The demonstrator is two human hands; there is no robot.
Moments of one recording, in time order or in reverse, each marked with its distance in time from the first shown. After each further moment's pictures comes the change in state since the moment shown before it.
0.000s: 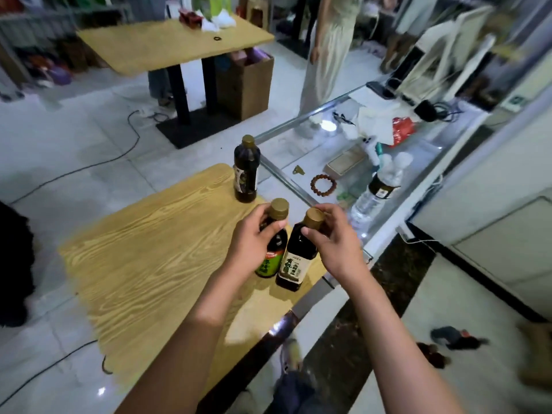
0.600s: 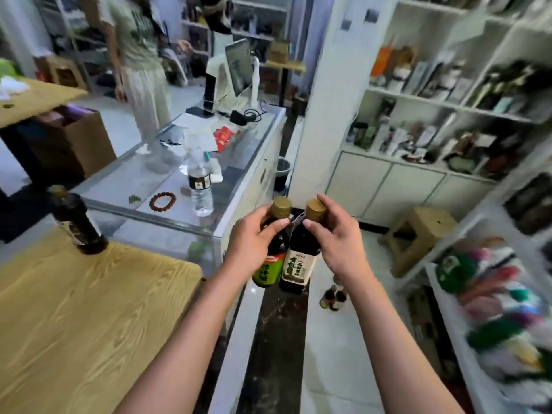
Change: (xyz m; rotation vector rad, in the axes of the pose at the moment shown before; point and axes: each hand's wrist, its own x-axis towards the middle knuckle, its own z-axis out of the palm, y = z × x) left_hand -0.134 0.120 0.254 0.063 -0.515 0.286; right_hand -0.224 0.005 -0.240 -0.004 0.666 -0.034
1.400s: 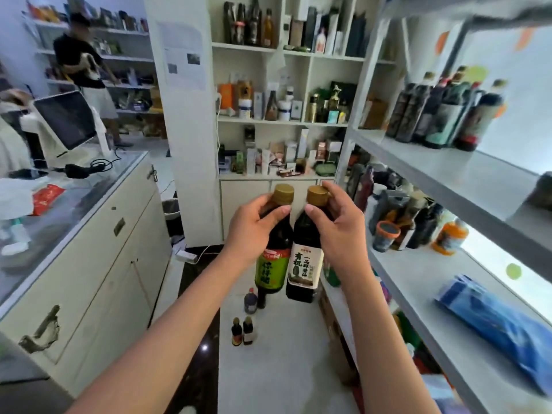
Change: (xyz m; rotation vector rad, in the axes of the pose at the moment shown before) left_hand -0.003 0.205 0.421 -0.232 -0.355 0.230; right_hand -0.028 0.058 -0.442 -0.057 0.452 -0.140
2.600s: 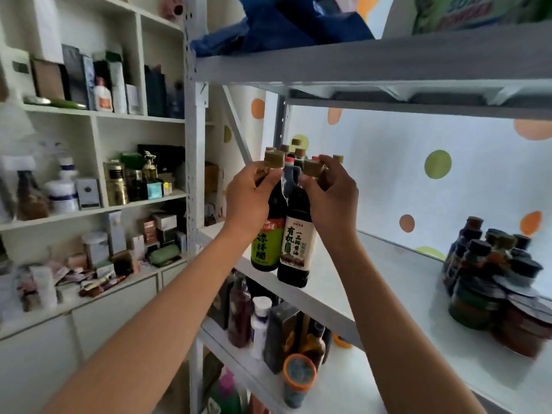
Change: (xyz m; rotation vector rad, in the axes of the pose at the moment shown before) left_hand 0.501 0.010 0.299 -0.280 -0.307 0.320; right_hand 0.438 0.082 -0.181 -0.464 0.792 -0.121
